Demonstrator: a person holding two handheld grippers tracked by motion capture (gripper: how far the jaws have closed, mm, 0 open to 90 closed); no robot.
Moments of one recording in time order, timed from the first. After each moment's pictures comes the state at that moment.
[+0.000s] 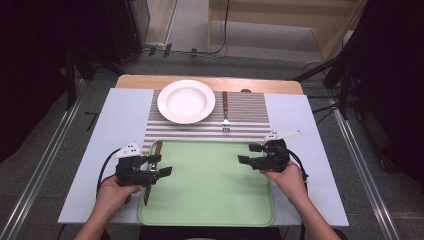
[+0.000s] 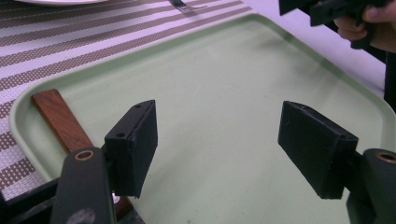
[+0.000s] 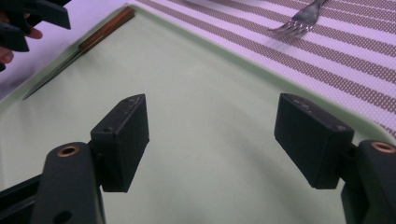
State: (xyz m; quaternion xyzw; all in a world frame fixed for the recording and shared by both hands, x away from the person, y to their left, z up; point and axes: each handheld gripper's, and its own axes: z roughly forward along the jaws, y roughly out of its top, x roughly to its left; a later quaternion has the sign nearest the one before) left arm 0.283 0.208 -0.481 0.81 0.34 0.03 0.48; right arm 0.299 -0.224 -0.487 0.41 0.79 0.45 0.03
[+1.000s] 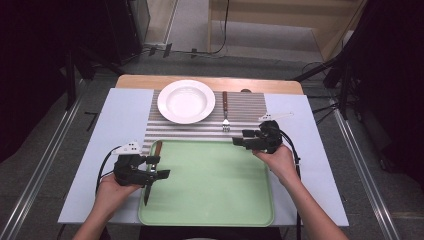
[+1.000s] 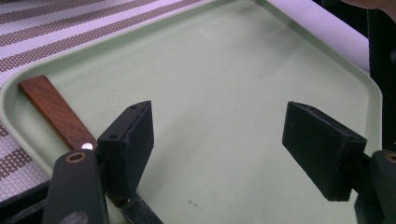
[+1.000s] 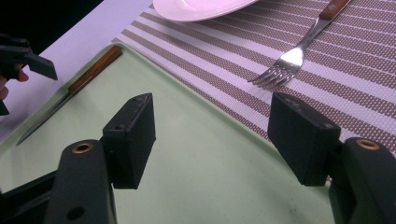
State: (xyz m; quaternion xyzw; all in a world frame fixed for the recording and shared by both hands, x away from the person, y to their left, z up) left arm 0.290 0.214 -0.479 0.83 0.32 -0.01 0.46; right arm 0.347 -0.215 -0.475 0.43 0.77 0.47 0.01
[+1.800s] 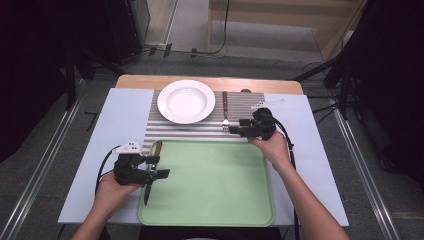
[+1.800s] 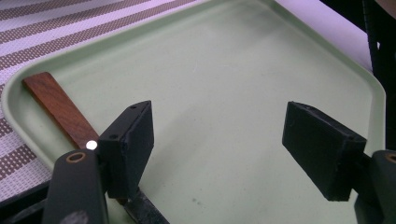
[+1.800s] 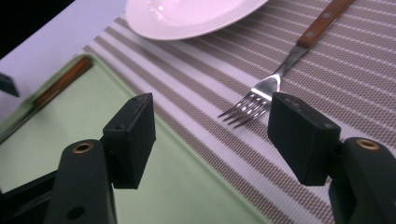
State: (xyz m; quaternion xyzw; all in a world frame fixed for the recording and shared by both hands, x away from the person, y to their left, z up) left arm 0.292 0.214 -0.479 0.83 0.33 -0.01 0.46; right arm 0.389 -0.204 -0.470 0.44 0.79 0.44 0.03
